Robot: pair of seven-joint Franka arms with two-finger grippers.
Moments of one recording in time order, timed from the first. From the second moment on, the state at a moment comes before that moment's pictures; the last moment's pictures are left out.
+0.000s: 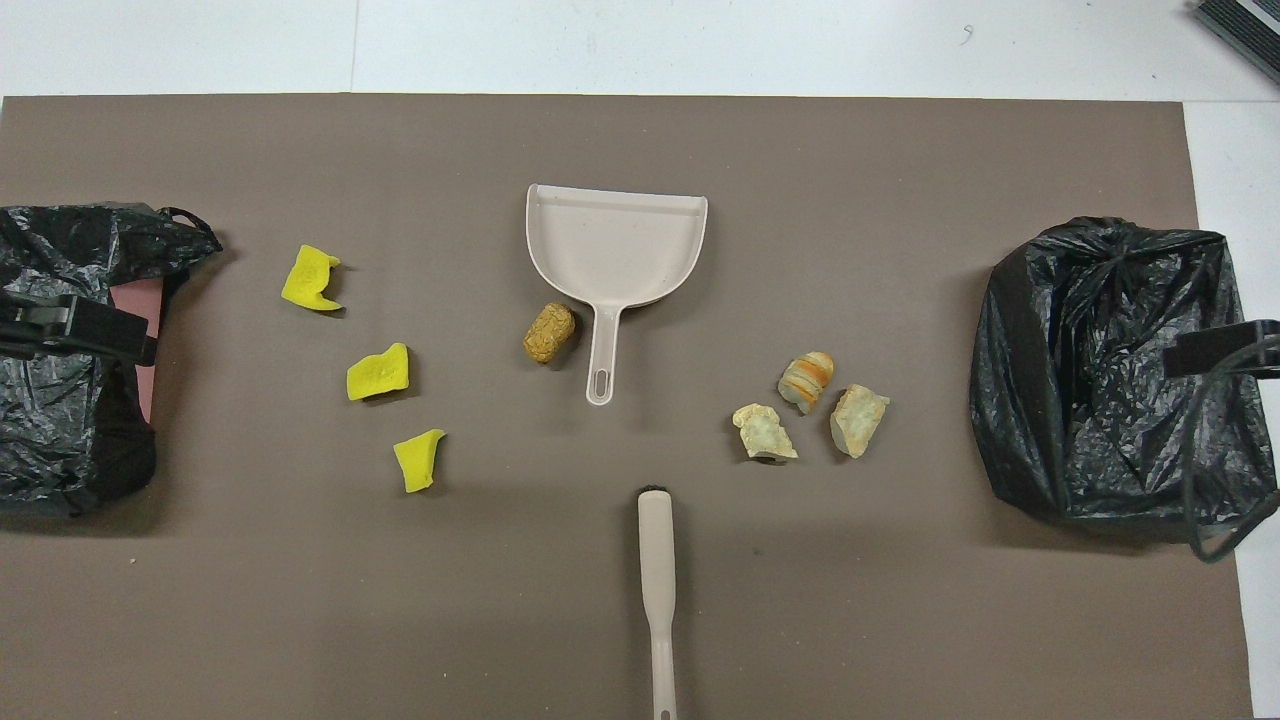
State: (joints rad) left arm 0.03 0.00 -0.10 -1.52 -0.03 1.47 0.05; right arm 0.09 -0.10 -0.12 -1.59 -0.04 1.52 -0.01
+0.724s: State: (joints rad) left arm -0.22 -0.03 -0.13 -1.77 -0.09 1.69 -0.19; right arm 0.08 -0.10 -0.12 -1.59 -0.04 1.51 -0.01
